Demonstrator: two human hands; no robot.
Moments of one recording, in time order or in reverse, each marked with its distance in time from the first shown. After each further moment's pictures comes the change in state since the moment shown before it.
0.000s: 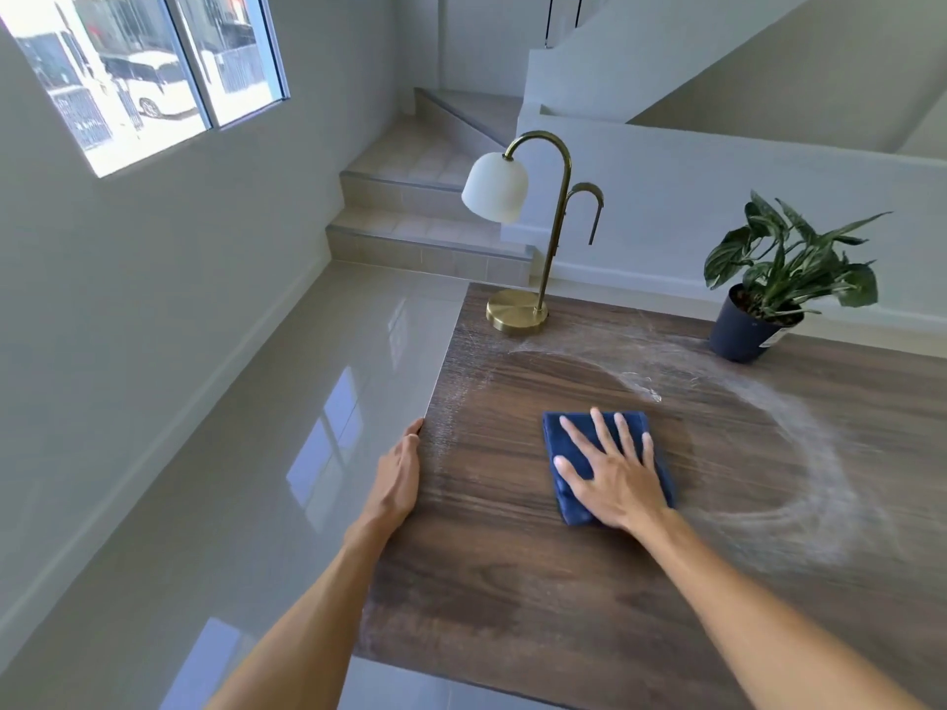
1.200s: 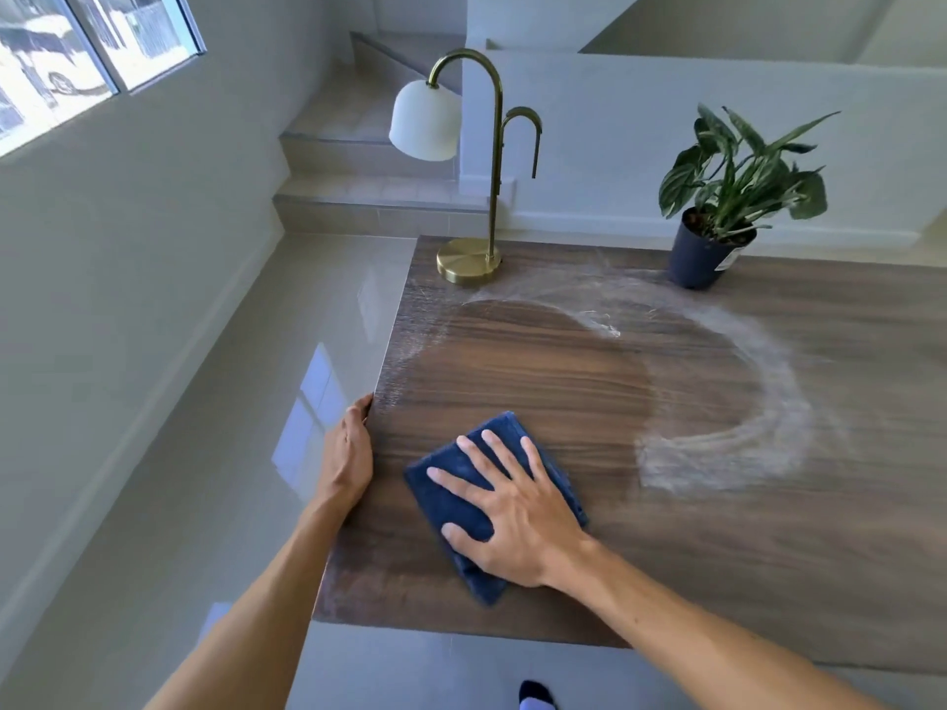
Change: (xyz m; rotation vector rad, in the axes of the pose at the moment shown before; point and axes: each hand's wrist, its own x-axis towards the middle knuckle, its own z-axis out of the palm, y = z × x) left_hand -0.009 -0.012 0.001 0.057 0.106 0.008; right_hand -0.102 -0.071 0.033 0.042 -0.009 -0.422
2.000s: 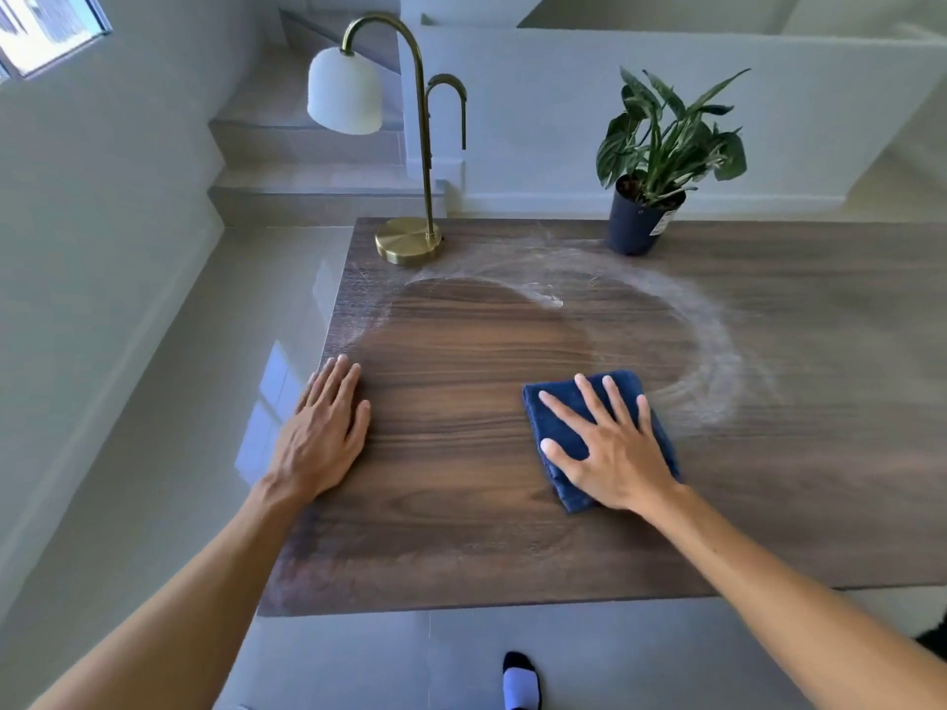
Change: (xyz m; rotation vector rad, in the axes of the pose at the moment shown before) left_hand 0.003 0.009 0.016 0.765 -0.102 0.602; right_hand -0.064 0.127 -0.023 -0.057 0.014 0.496
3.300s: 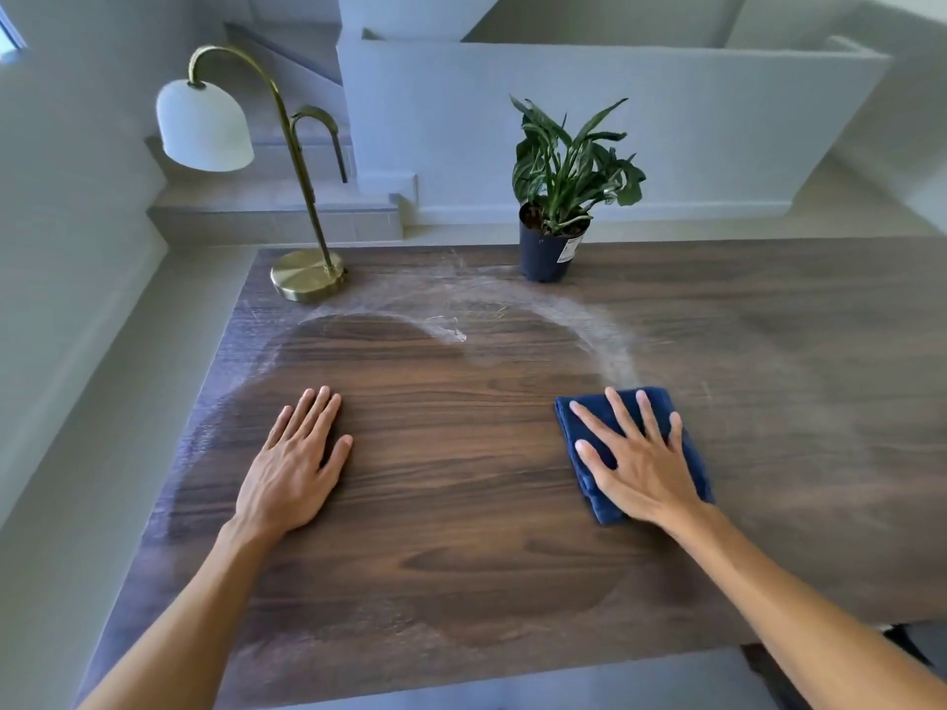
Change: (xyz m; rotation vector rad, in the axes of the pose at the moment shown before) left_hand 0.053 0.094 0.051 0.068 -0.095 0.010; right_hand 0.009 0.173 -0.023 0.022 0.025 0.164
